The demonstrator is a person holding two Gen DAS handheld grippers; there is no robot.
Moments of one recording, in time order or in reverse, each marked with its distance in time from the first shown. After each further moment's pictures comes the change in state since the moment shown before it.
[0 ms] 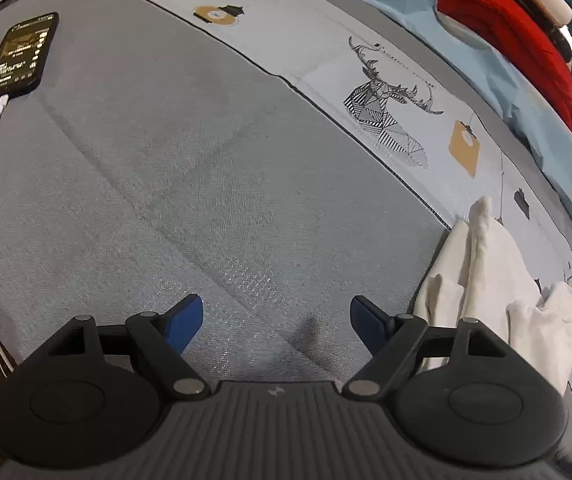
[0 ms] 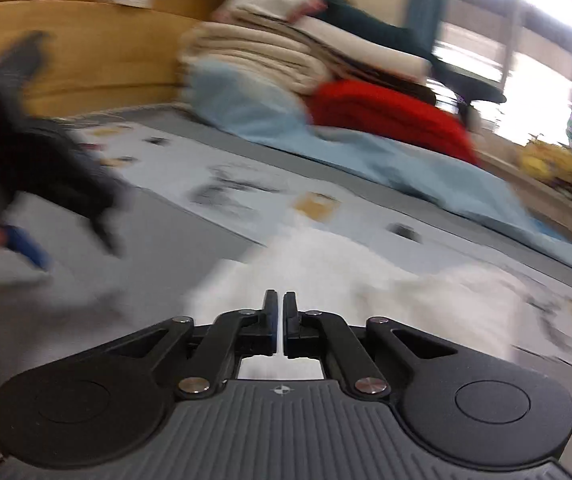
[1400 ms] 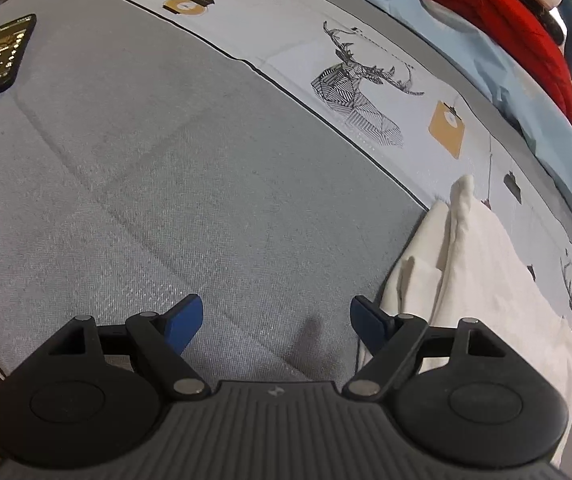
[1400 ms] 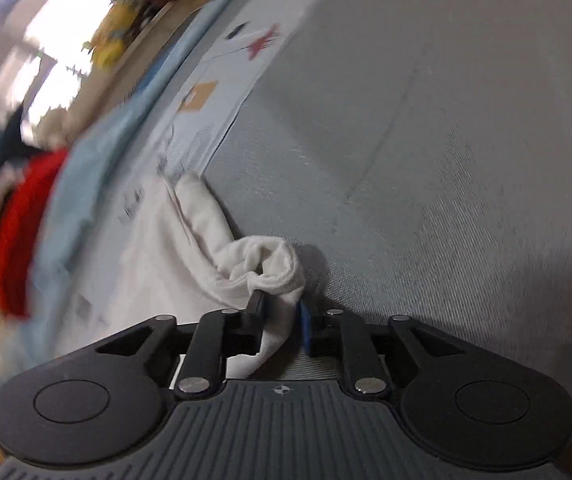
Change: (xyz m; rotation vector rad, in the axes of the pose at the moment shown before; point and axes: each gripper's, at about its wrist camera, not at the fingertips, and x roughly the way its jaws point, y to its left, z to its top) left arm 0.013 -0.036 -0.011 0.015 0.010 0.008; right arm -0.066 -0.301 -0.175 1.496 0.126 -0.327
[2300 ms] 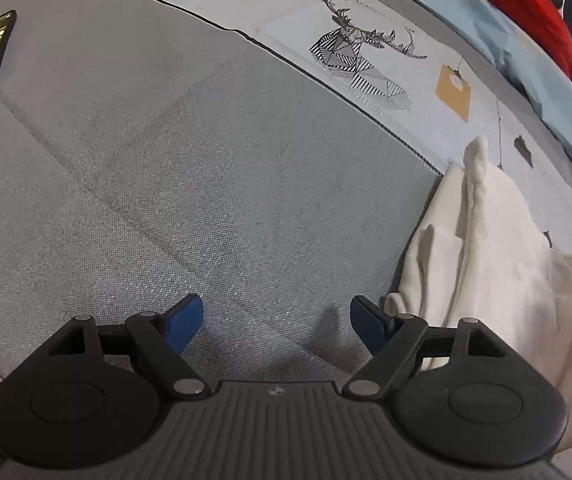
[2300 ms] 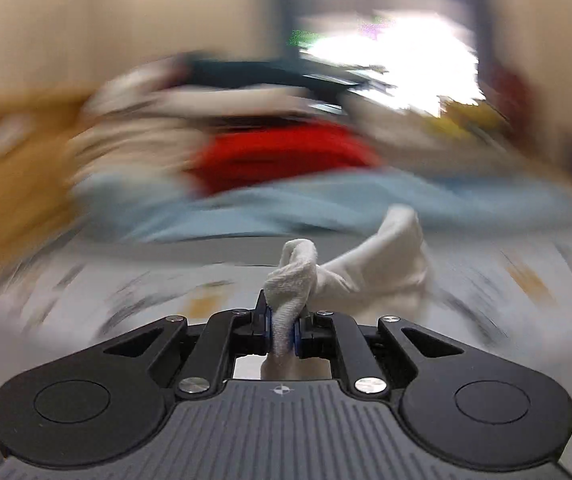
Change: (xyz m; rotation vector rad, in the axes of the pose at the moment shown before) left arm 0.017 0.002 -0.003 0.069 0.077 0.013; right arm -0.047 0.260 -0.182 -1.245 -0.186 0.436
